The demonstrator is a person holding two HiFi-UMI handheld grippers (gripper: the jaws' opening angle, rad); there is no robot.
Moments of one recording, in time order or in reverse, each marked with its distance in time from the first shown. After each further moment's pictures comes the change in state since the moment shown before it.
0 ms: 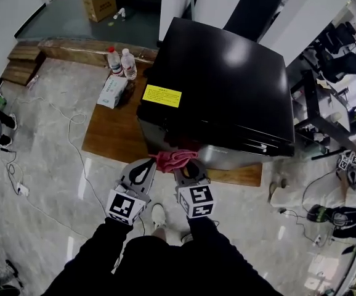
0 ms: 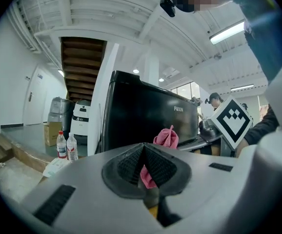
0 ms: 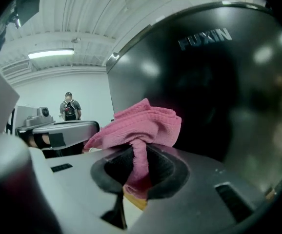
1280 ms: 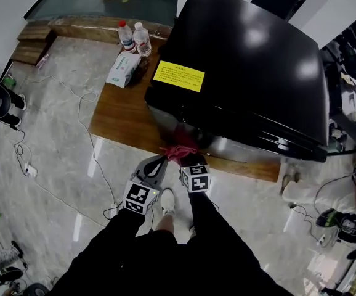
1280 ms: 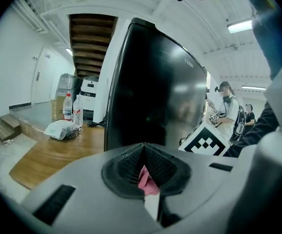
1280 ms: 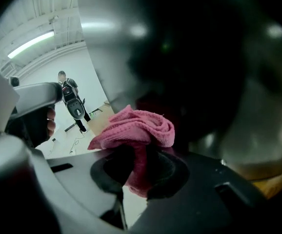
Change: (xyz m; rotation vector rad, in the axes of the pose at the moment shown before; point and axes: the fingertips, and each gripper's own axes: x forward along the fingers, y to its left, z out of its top) left arm 0.015 0.011 -0.156 -0.123 0.219 0.048; right arm 0.098 -0.028 -0.215 0.113 0.366 0.027
